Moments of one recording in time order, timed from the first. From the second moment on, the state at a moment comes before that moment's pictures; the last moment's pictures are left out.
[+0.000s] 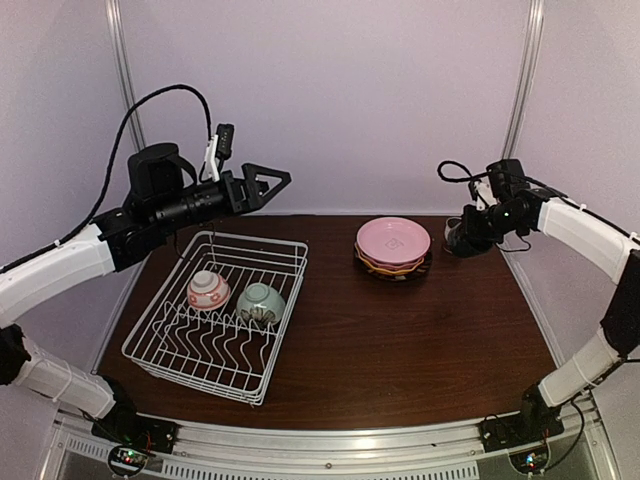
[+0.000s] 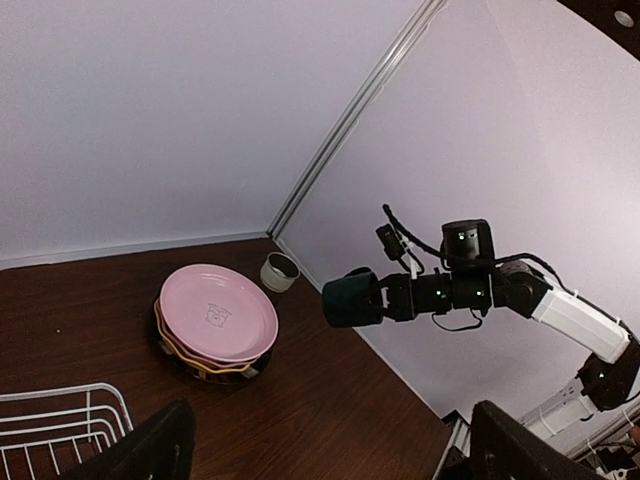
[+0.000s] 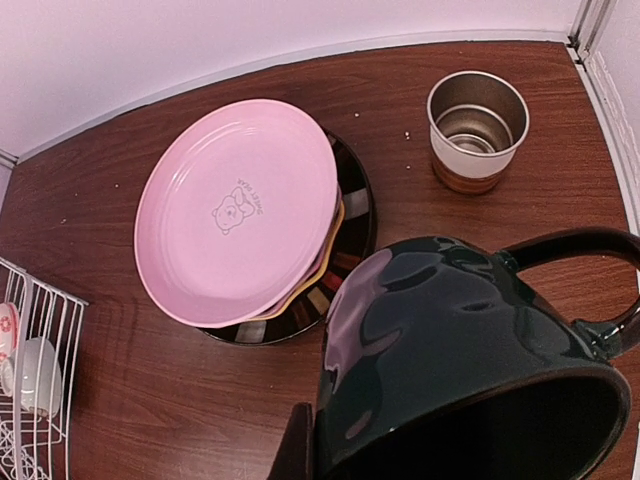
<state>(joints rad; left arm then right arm) -0.70 1.27 1.15 0.08 0.26 -0.57 0.19 1.46 1.27 -0.61 -0.09 0.32</state>
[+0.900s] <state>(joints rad) -0.70 1.27 1.13 0.07 0.25 -0.57 0.07 1.79 1.38 -0.59 -0.07 0.28</state>
